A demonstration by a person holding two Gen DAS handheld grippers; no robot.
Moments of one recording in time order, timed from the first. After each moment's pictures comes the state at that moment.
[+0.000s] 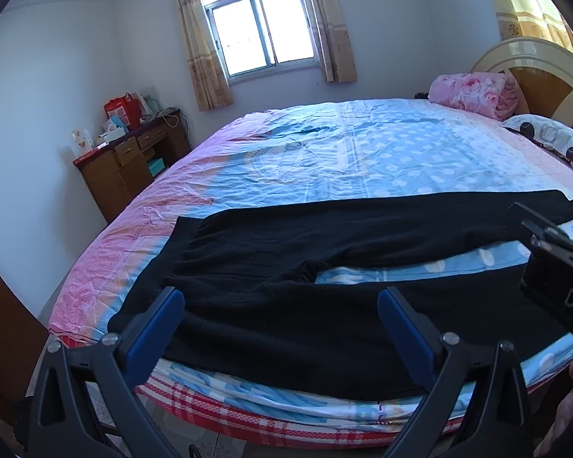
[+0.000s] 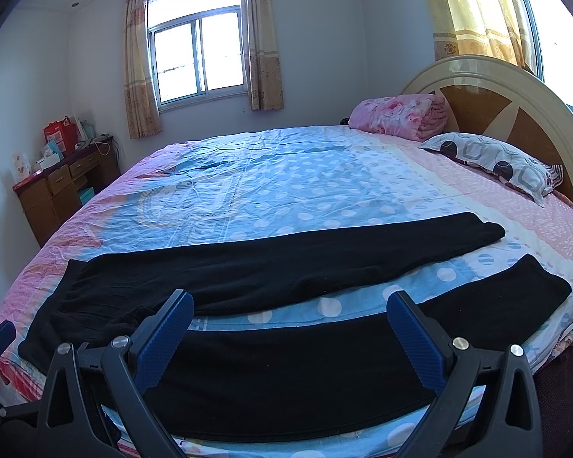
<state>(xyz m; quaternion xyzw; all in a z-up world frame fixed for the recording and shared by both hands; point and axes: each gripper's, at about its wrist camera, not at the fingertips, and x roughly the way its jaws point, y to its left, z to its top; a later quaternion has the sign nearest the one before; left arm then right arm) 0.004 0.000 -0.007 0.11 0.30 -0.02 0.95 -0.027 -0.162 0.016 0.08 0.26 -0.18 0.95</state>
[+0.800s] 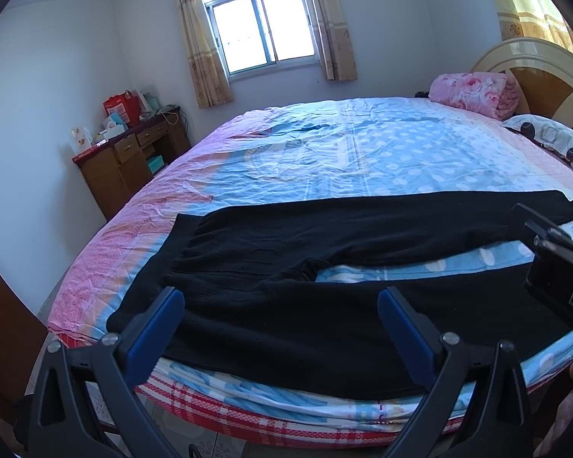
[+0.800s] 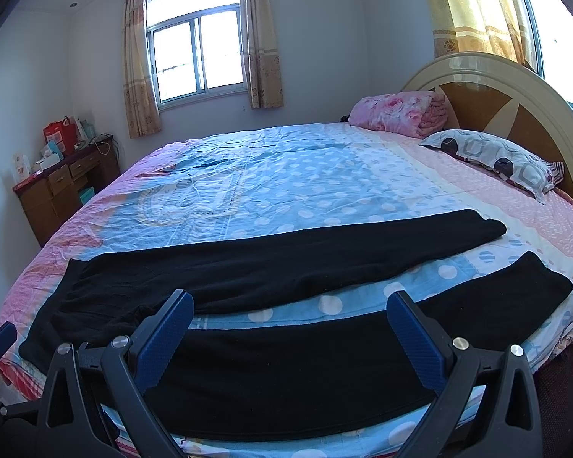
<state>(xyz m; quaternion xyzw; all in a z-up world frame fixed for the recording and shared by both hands) 0.004 0.001 -0.008 0.11 0.30 -0.02 0.95 -0.026 -0.164 0.012 0.08 0.26 -0.18 0.94</state>
